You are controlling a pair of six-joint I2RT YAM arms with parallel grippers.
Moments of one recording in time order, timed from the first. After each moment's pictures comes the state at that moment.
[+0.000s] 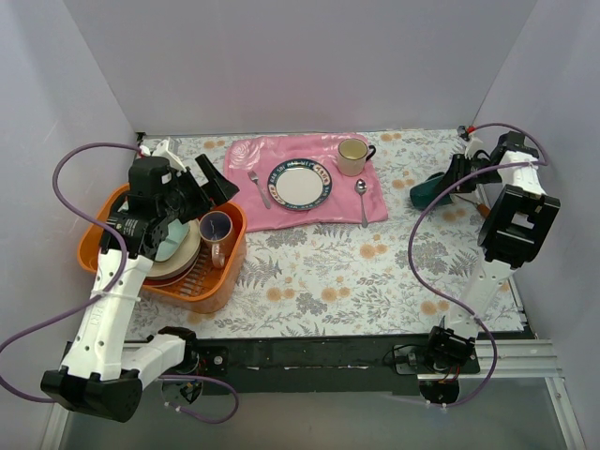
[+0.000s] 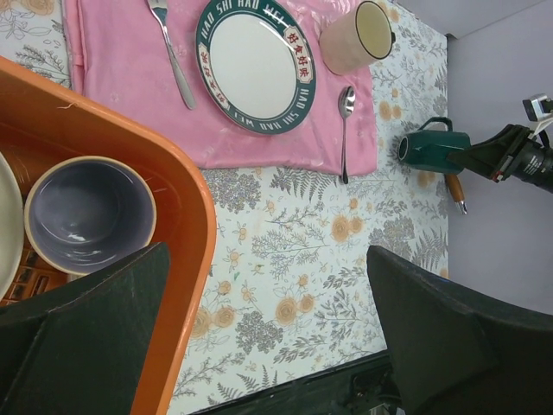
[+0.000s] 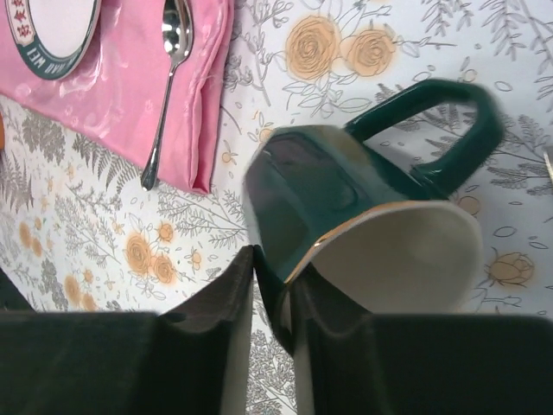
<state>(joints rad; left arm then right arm) -0.19 1.03 1.27 -0.75 0.17 -0.64 -0.36 2.15 1.80 -0.93 -0.84 -0.44</state>
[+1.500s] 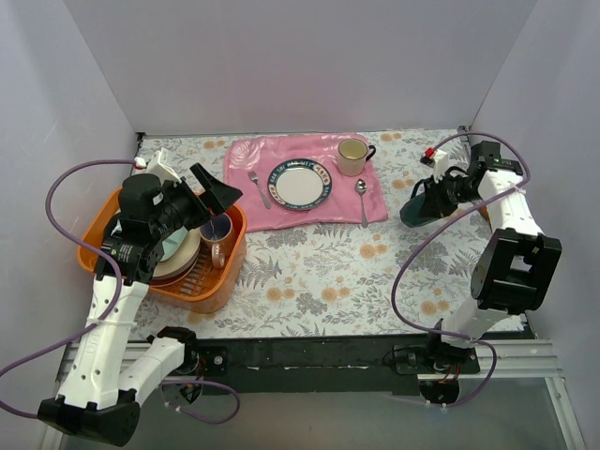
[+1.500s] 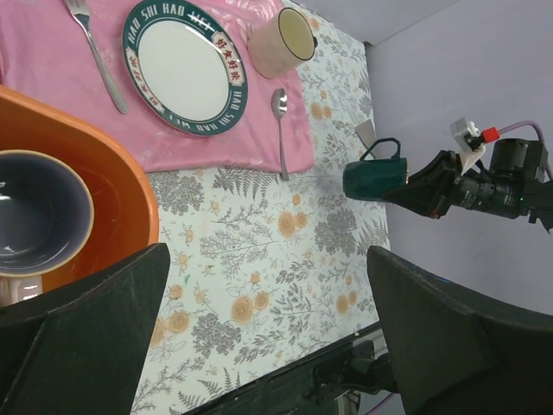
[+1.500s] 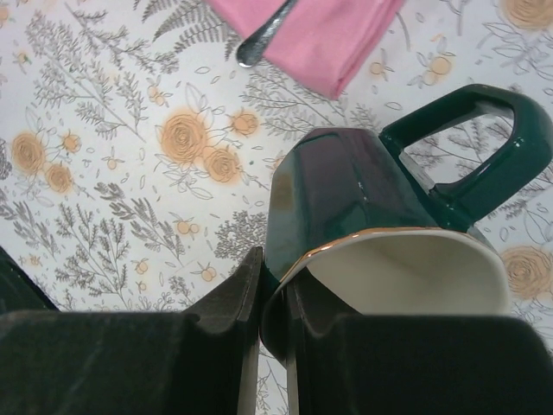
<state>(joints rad) -0.19 0.88 1.15 -0.63 0.27 -0.73 -0.19 1.65 1.39 -1.01 -0.71 -0.78</state>
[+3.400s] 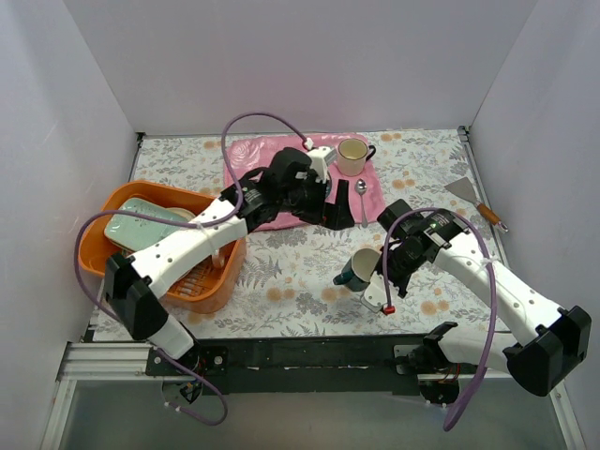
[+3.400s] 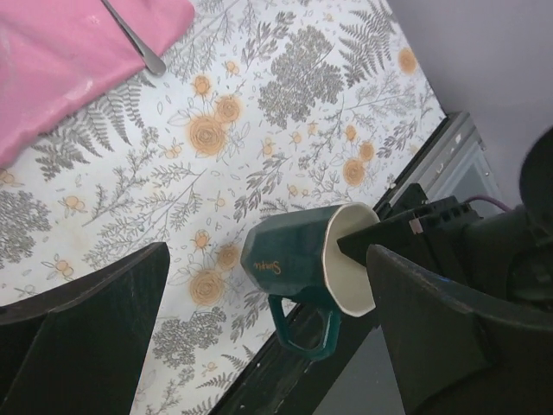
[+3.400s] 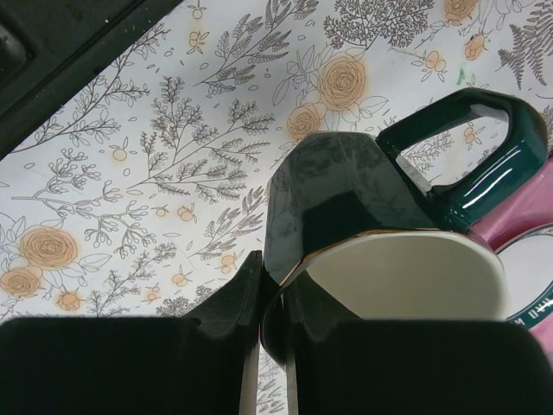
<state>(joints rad) -0.80 1.52 1.48 -0.52 0.28 -0.45 0.64 1.15 1.08 -1.36 -0.43 -1.96</state>
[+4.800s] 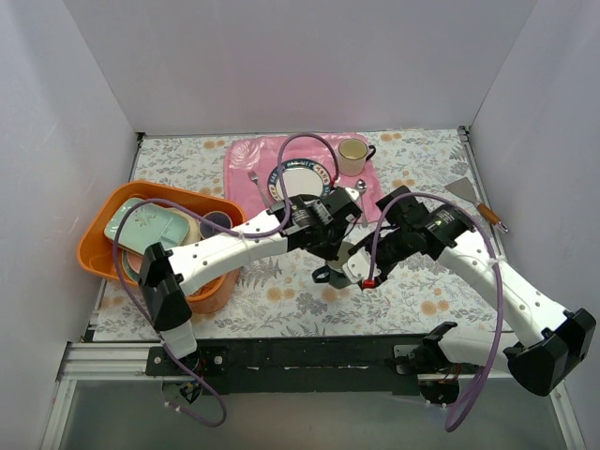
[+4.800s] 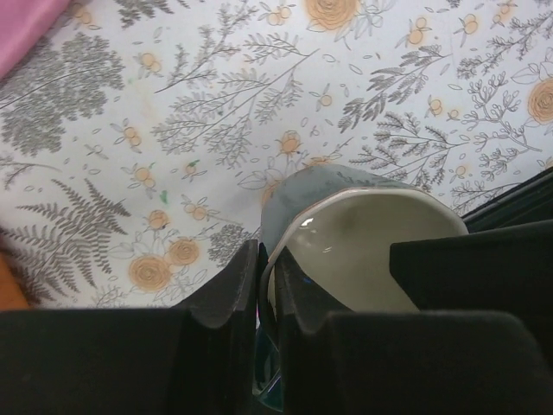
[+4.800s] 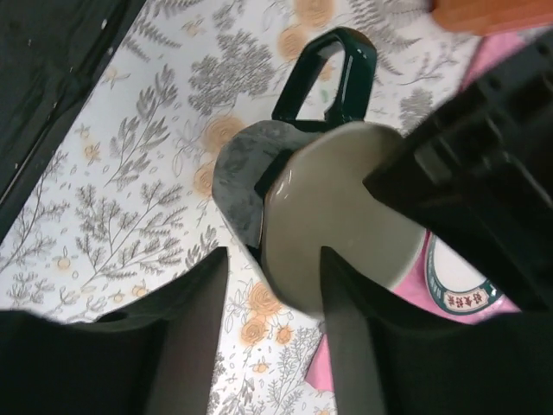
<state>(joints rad) -1.08 1.74 1.68 -0.96 -0.23 -0.54 0.66 1.16 1.15 -1.17 -0.61 -1.58</state>
